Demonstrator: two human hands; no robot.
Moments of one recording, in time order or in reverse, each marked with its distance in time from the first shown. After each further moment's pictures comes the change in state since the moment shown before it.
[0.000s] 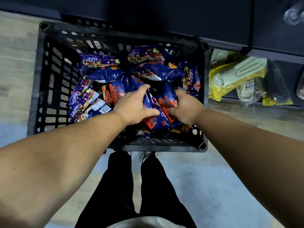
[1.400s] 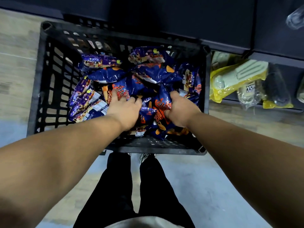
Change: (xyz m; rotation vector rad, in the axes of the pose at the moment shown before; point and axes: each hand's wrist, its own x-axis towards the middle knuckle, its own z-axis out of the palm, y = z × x) left_hand 0.002 -0.022 0.005 0.850 -0.088 0.098; right_hand 0.000 -0.015 0.009 -0.179 0.012 -0.027
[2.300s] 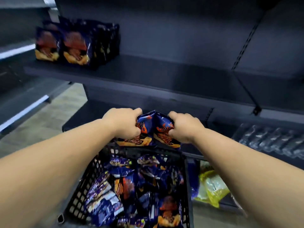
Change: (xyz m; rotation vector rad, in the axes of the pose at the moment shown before) left_hand -0.146 -0.072 -0.285 -0.085 0.565 -0.132; right_hand -0.140 -0.102 -0.232 -0.364 0.605 -0.299
